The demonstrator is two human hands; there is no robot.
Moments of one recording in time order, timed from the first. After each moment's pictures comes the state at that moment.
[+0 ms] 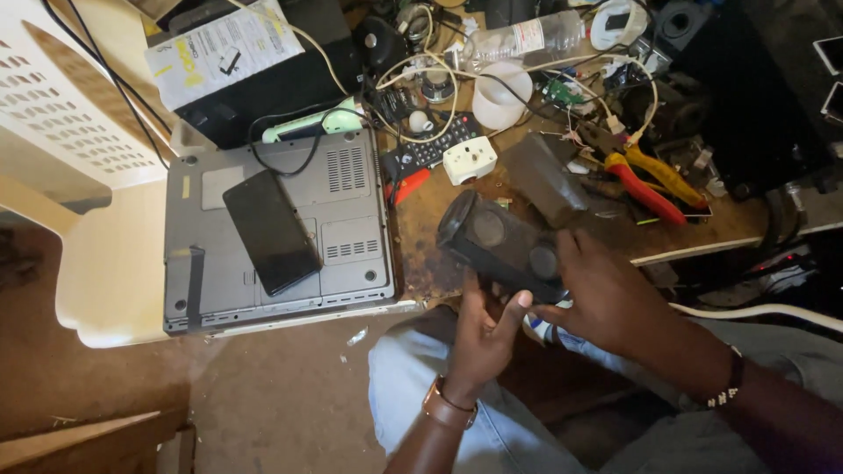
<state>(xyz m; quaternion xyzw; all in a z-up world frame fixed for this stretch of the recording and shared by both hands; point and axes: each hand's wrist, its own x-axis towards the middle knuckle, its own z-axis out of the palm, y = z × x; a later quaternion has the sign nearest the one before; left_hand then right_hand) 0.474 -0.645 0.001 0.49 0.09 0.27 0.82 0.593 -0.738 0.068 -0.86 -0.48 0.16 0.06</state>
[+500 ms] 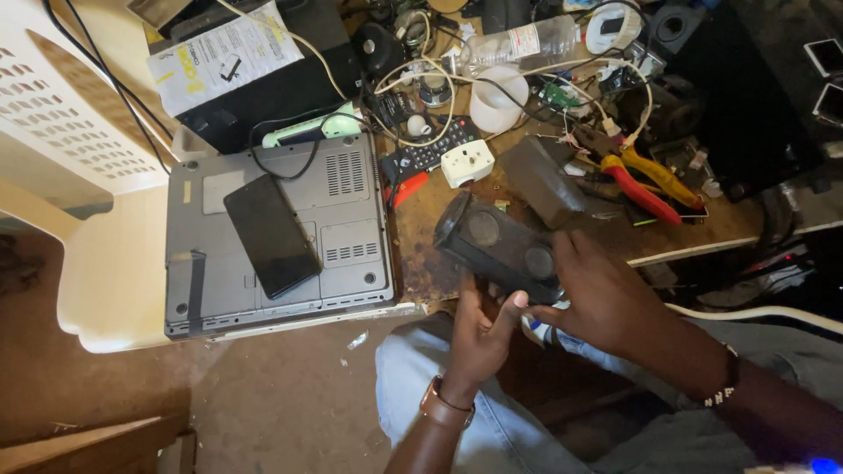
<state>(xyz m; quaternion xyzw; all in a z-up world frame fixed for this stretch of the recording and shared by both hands) 0.475 -0.642 -0.019 0.51 0.10 0.28 0.81 0.589 -0.737 0.076 -0.85 -0.50 0.14 0.05</state>
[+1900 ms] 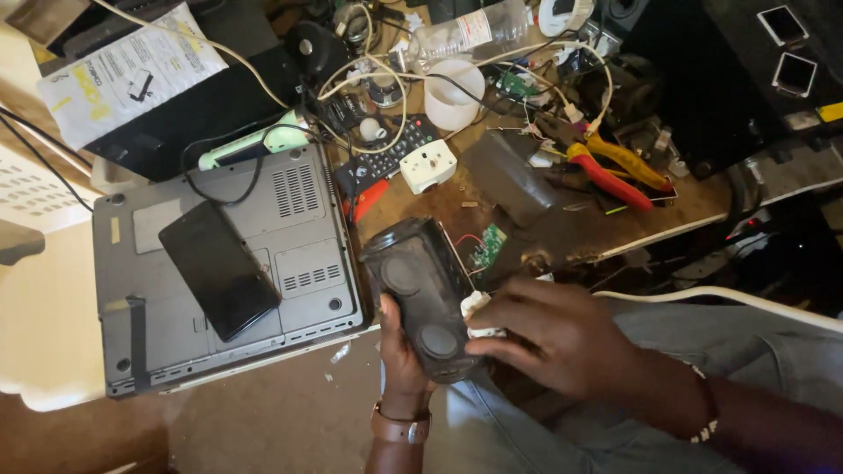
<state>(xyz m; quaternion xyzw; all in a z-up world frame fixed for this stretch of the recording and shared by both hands) 0.464 -0.616 -0.048 0.14 0.17 0.22 0.95 0.562 -0.724 0.089 -0.70 -0.59 0.07 0.39</state>
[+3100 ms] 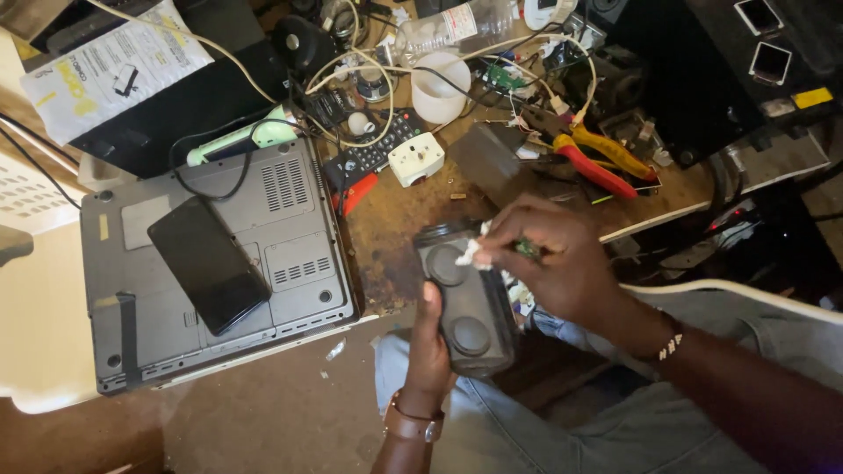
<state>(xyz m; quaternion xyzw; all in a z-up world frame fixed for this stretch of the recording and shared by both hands) 0.476 -0.645 -0.010 0.21 0.22 0.14 0.94 0.588 -0.716 0.090 -0.72 -0.48 0.07 0.51</state>
